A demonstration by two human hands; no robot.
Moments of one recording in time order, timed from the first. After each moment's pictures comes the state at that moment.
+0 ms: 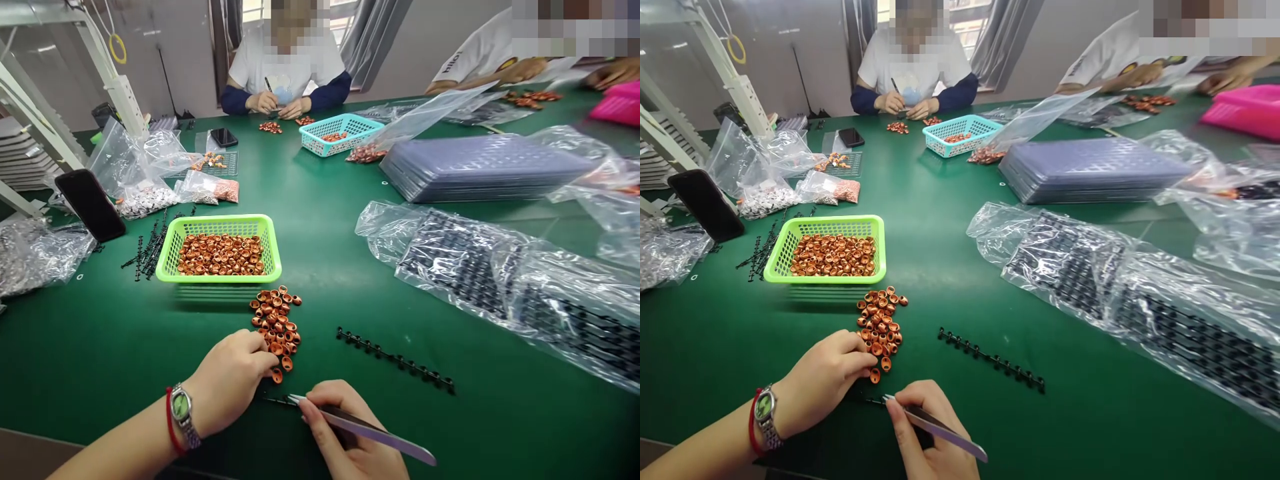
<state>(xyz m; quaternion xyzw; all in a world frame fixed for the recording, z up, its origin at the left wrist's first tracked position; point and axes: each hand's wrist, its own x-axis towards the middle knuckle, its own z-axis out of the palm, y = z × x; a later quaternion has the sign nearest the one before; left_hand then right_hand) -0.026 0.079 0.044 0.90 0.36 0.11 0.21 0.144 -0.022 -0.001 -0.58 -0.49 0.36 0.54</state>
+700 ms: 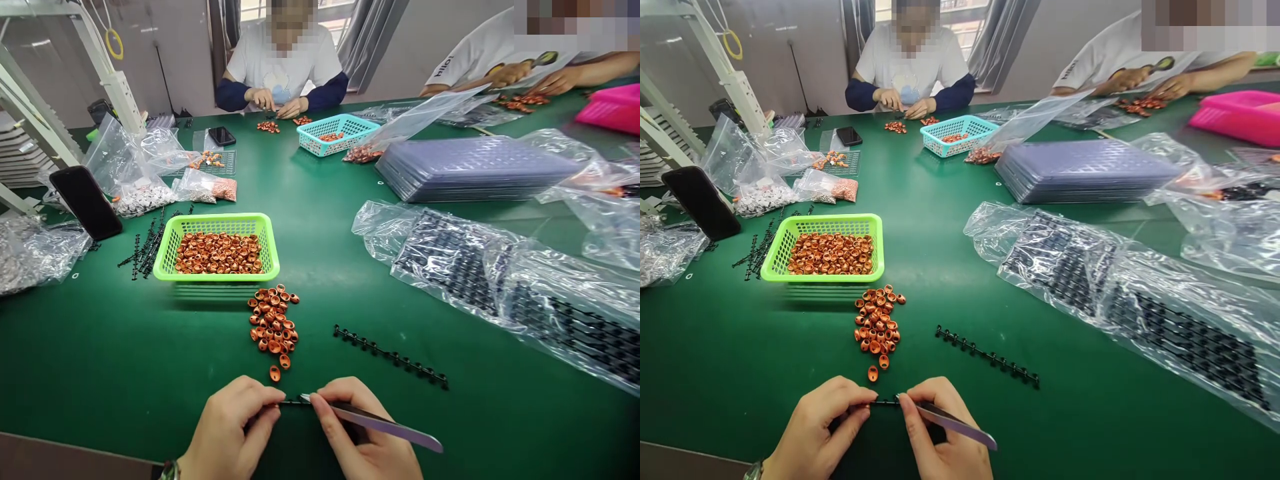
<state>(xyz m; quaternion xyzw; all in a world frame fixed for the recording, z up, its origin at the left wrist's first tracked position) -0.032 0.018 0.025 0.75 0.45 0.28 0.41 0.165 -0.023 -0.007 -0.60 -0.56 0.31 0.49</state>
